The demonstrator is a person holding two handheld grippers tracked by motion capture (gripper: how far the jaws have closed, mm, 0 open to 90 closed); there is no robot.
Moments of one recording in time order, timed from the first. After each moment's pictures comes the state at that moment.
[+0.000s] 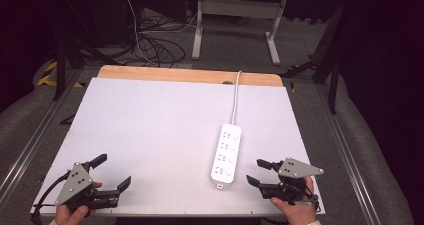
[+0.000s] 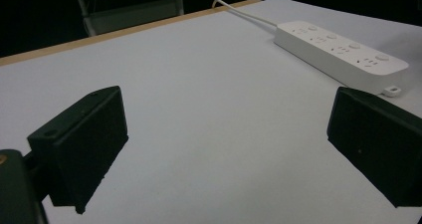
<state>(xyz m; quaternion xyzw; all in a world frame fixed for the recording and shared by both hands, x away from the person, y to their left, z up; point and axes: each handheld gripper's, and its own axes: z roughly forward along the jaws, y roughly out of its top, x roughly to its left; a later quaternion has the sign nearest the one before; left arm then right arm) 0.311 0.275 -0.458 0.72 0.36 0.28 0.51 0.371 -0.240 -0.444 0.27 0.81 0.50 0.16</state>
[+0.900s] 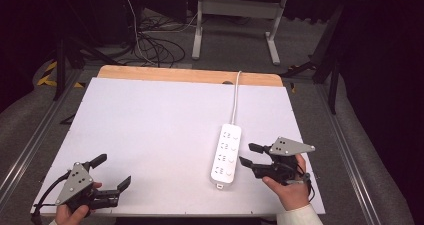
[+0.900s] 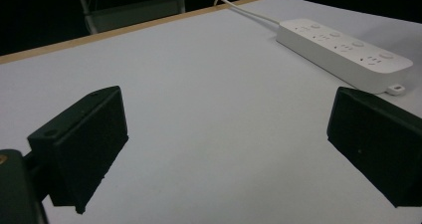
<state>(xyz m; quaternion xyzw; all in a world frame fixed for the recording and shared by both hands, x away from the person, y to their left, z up) 0.312 0.276 -0.459 0.73 0.36 0.28 0.51 0.404 -0.214 -0.410 0.27 0.82 0.49 0.15</state>
